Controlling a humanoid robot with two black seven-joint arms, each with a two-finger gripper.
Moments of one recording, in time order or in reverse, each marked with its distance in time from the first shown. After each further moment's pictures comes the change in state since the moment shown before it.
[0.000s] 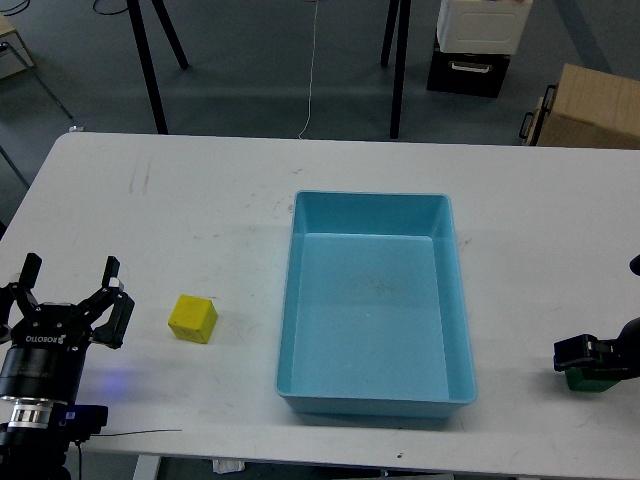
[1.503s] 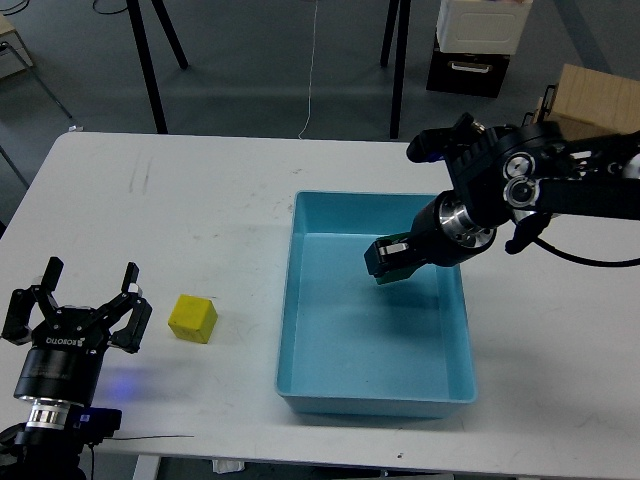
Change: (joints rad) left arm -0.012 -0.001 0.039 0.024 0.013 0.000 -0.011; right arm 0.638 0.867 -0.322 -0.343 0.299 0.000 -0.010
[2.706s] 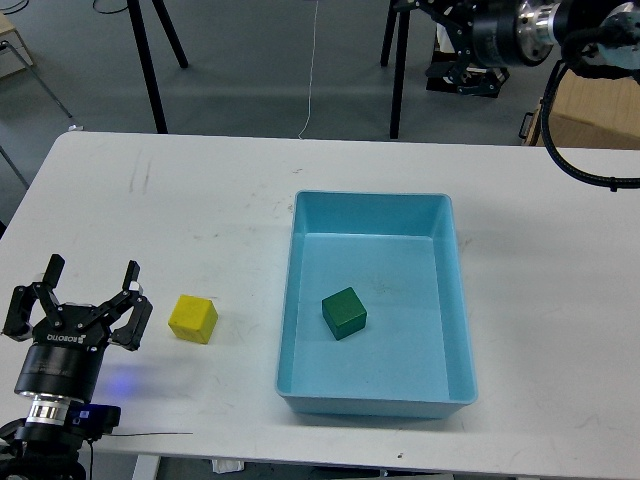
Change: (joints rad) left arm -0.020 0.008 0.005 0.014 0.000 0.000 0.006; right arm -0.304 -0.254 1.029 -0.524 0.374 -0.031 0.036
